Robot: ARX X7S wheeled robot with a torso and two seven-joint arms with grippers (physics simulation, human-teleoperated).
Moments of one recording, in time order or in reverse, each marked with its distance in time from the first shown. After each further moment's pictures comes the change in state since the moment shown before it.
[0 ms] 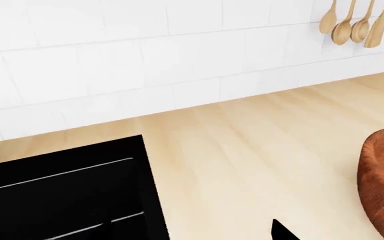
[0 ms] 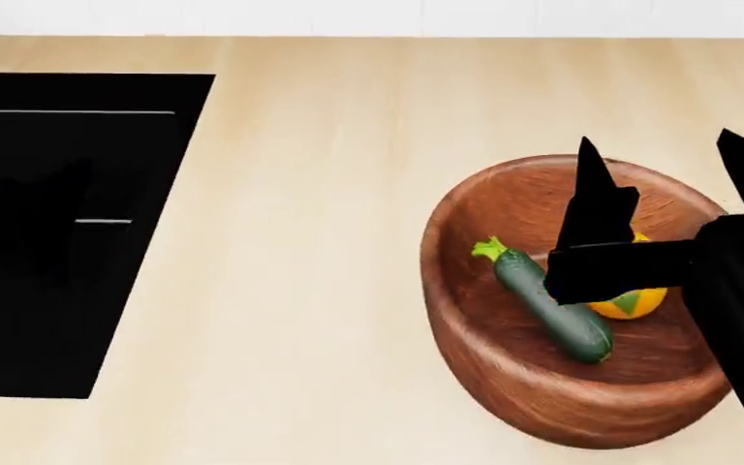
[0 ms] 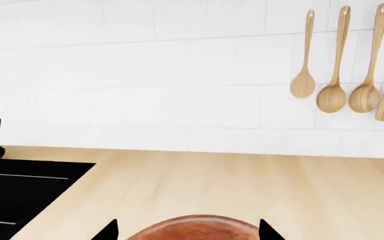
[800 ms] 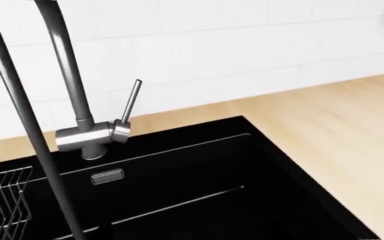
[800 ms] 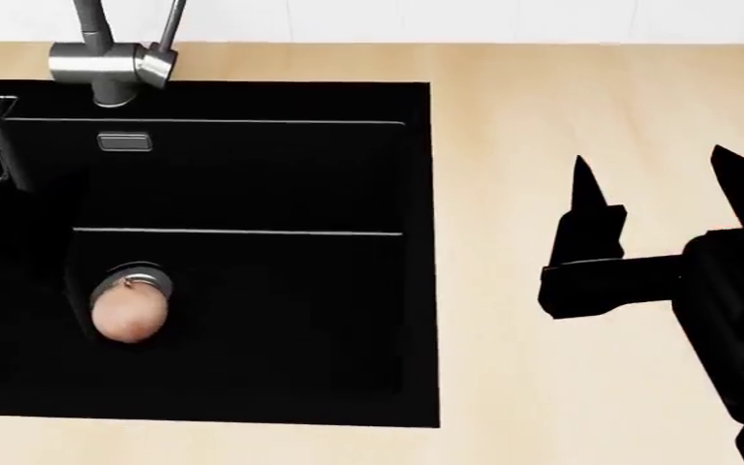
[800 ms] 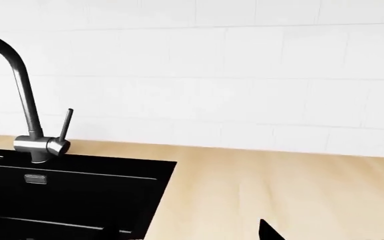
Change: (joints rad) left arm 0.031 -0.010 -0.003 0.001 0.011 0.024 0.010; right arm -0.022 0.001 -0.036 0.004 -0.055 -0.015 -0.011
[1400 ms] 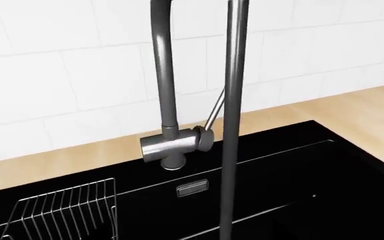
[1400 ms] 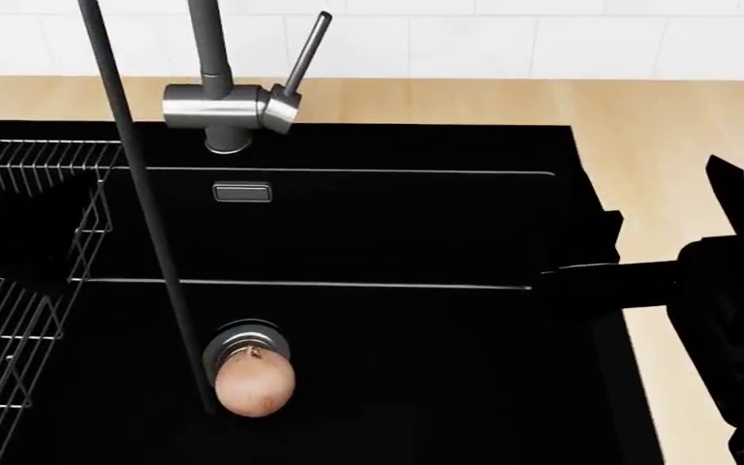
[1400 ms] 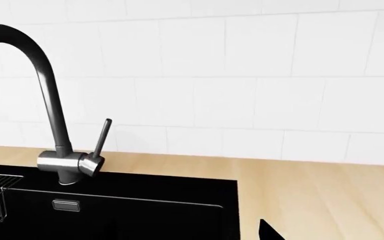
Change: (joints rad) left arm 0.011 0.001 0.002 0.006 0.014 0.011 0.003; right arm -0.009 -0.009 -0.006 0.011 0.002 -0.004 0.011
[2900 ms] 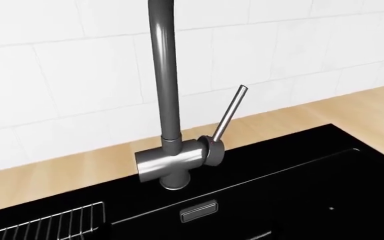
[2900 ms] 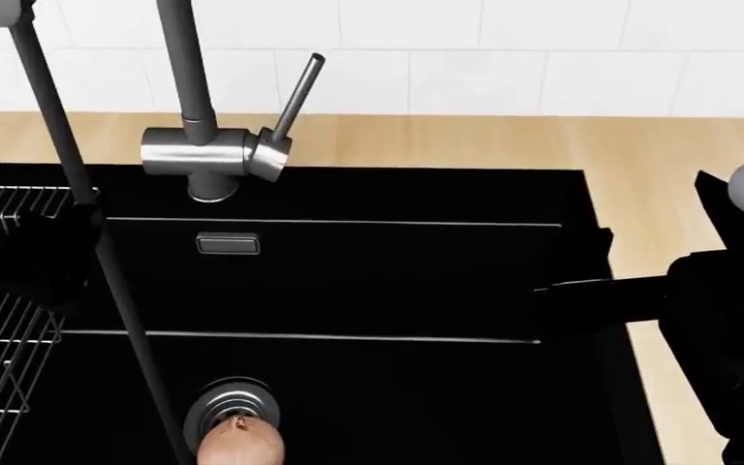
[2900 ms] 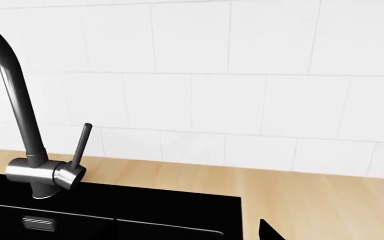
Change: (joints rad) left arm 0.019 0.014 0.017 -0.009 0.005 -0.001 0.019; right arm -0.022 0.008 -0.022 0.004 -0.014 -0.016 -0.019
